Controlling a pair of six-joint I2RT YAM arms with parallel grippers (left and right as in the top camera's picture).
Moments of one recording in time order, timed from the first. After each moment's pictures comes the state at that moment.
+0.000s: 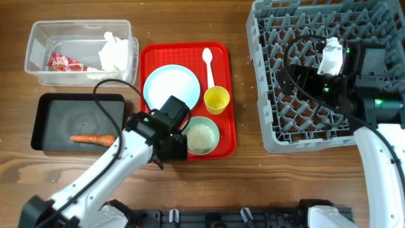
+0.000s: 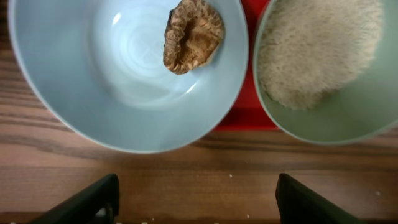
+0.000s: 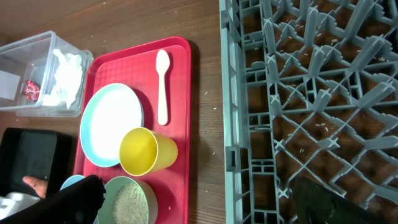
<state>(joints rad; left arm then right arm) -0.59 1.36 0.93 -1.09 0.02 -0.65 -0.03 1.26 1.25 -0.88 -0.39 0.17</state>
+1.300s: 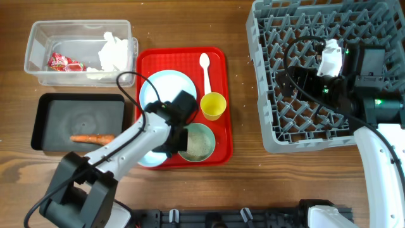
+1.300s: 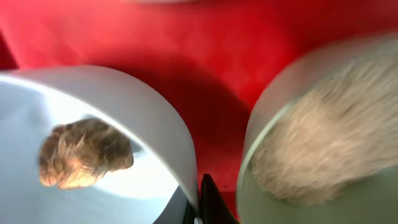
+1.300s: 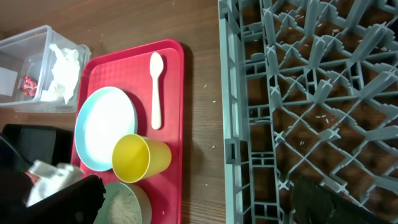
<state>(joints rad) -0.56 1.61 0.97 -0.97 -0.04 -0.54 -0.03 1.26 1.25 -0.91 -0.39 0.17</state>
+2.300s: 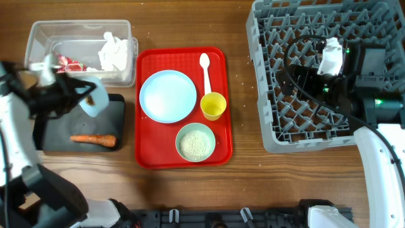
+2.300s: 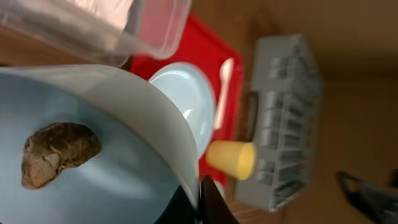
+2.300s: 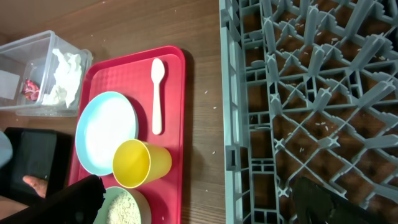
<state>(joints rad) 0.59 1.63 1.35 -1.14 0.94 0.07 -0.03 1.26 1.25 -0.88 -0.39 0.17</state>
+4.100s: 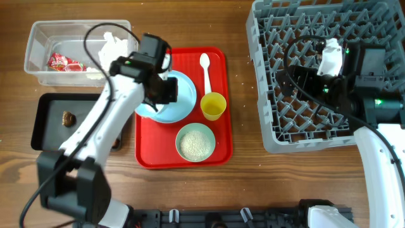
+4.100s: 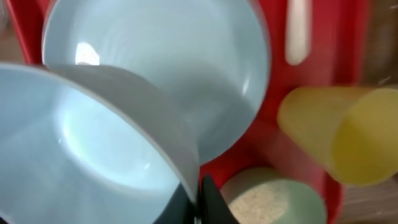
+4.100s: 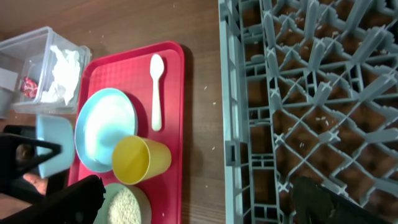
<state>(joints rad) -0.32 1.70 1.36 -1.02 0.08 -0.27 -0.03 1.26 1.25 -0.90 -0.39 0.17</state>
